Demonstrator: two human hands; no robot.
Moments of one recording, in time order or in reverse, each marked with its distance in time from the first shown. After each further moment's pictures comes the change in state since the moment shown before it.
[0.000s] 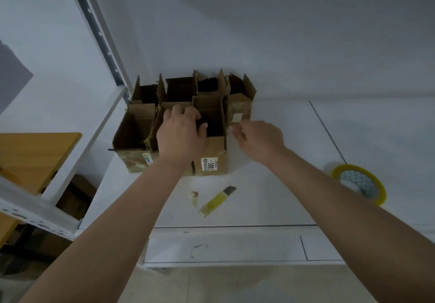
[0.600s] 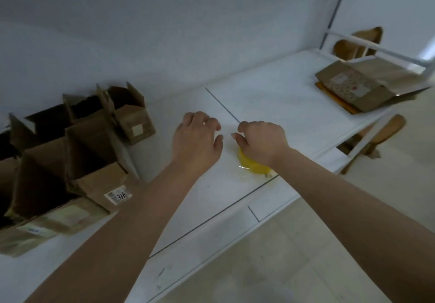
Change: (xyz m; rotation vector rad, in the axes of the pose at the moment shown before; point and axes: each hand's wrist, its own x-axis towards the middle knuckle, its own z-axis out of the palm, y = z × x) left_hand -0.022 0.178 0.068 -0.188 -0.192 0.688; right_hand -0.121 0.147 -0.036 -0.274 0.119 0.406
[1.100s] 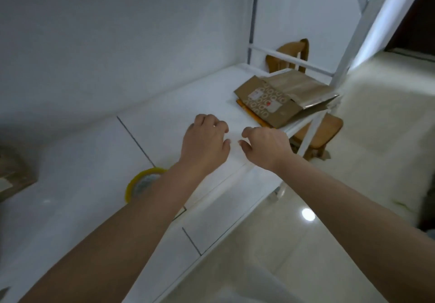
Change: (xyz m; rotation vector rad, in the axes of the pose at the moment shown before) left_hand 0.138 0.232 0.122 -0.075 -0.049 0.232; right_hand -0.033 0.279 -0.015 -0.054 -0.016 0.177
